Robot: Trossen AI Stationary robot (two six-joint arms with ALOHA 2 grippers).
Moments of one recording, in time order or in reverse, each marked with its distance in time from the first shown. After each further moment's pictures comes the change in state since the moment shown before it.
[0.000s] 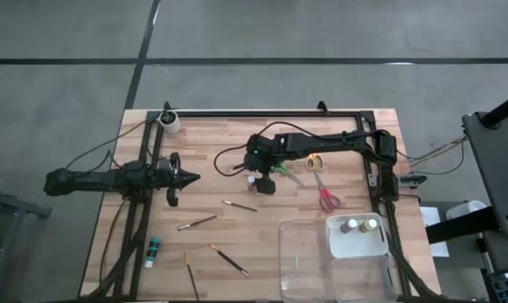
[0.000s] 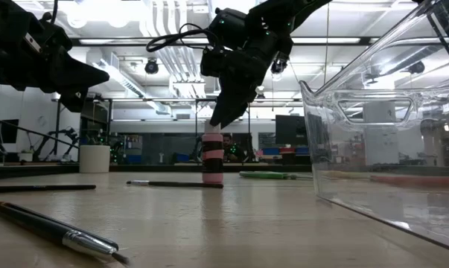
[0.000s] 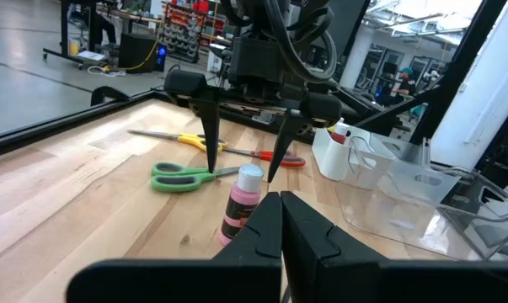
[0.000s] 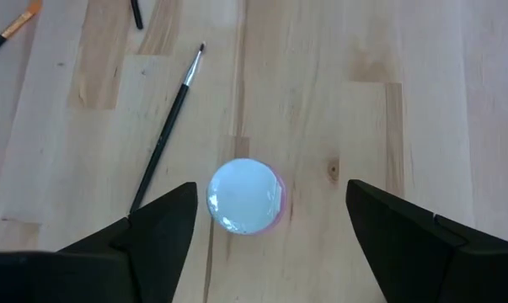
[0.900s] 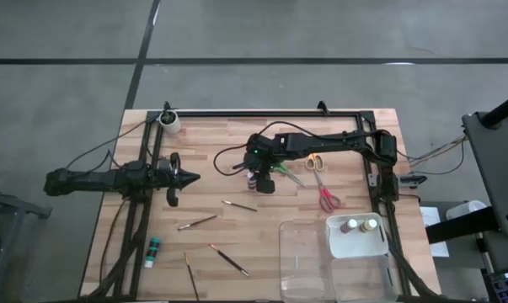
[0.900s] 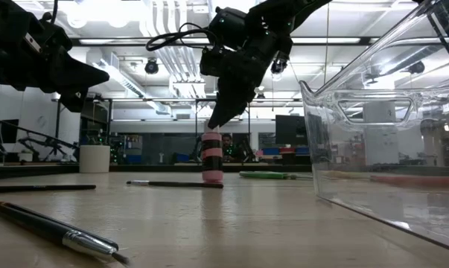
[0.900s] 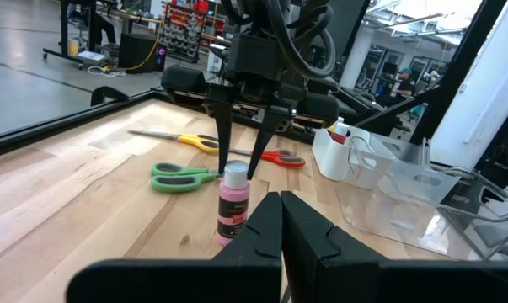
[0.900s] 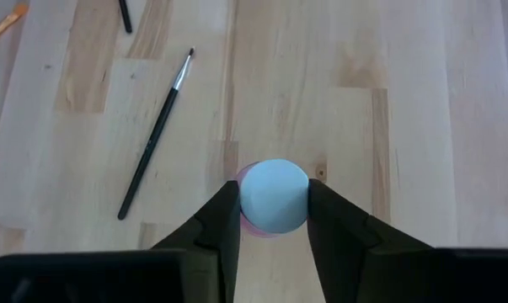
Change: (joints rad) left arm 0.000 0.000 0.000 0.000 0.000 0.000; right arm 0.000 0.000 -0.001 0.009 0.026 -0.009
